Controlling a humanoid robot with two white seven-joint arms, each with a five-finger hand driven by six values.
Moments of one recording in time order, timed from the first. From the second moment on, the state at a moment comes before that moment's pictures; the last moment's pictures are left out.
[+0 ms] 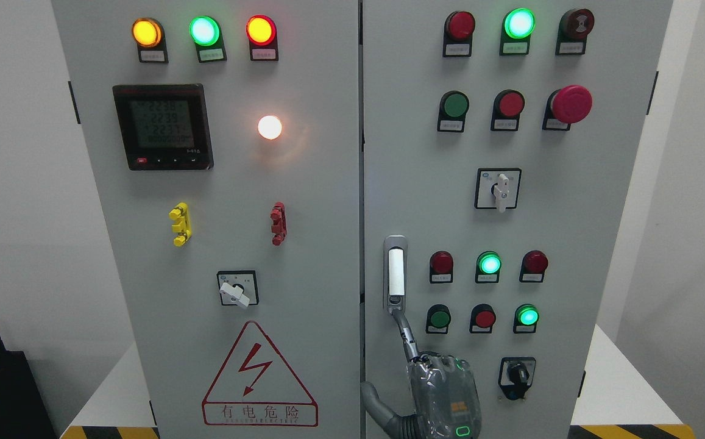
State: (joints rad) left arm -0.05 -0.04 0.00 0.00 0.12 -0.12 -0.14; right arm -0.34 0.08 0.34 -1.51 1.22 0.06 -0.39
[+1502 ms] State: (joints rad) left arm -0.05 -0.04 0.00 0.00 0.12 -0.12 -0.14; right arm -0.31 0.08 0.33 -1.54 1.21 -0.02 -0.47
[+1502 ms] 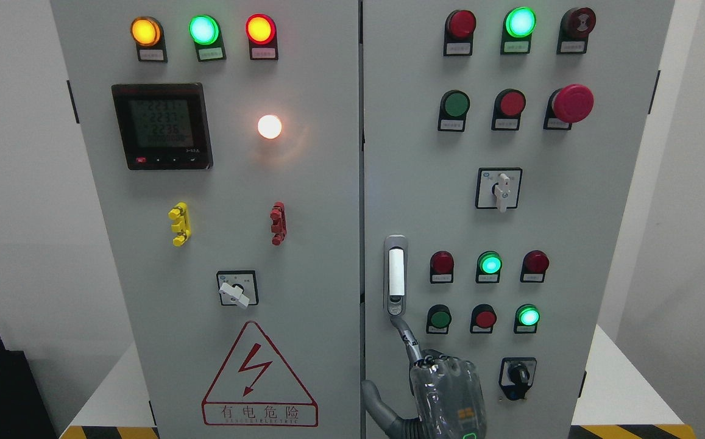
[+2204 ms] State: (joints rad) left arm -0.05 -0.04 0.00 0.00 0.12 -0.12 -0.14; right arm -0.28 0.07 0.31 -1.57 1.17 -0.04 -0.48
